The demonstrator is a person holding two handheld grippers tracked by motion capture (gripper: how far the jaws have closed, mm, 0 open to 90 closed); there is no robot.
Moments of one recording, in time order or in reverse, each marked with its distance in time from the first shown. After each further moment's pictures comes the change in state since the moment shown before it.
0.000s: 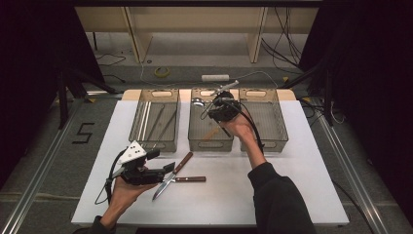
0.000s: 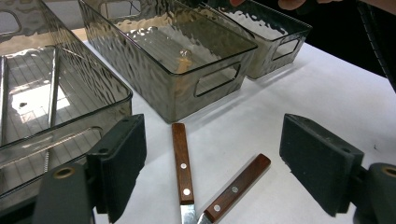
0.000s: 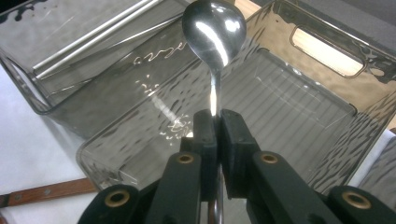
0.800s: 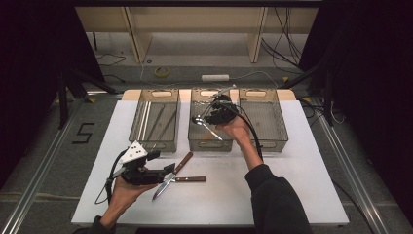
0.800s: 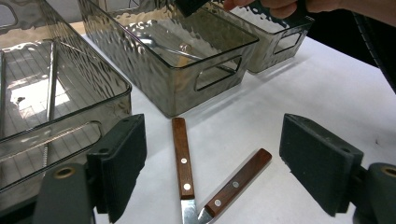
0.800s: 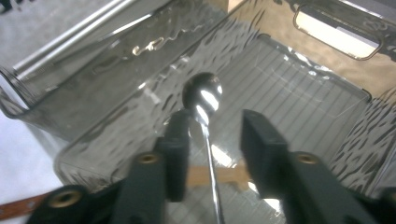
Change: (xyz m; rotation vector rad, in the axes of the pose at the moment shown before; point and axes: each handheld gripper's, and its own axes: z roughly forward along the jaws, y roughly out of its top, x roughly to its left) left arm 0.001 -0.001 0.002 0.026 -0.002 0.001; right arm 0.000 -0.007 0.017 0.012 -0.006 0.060
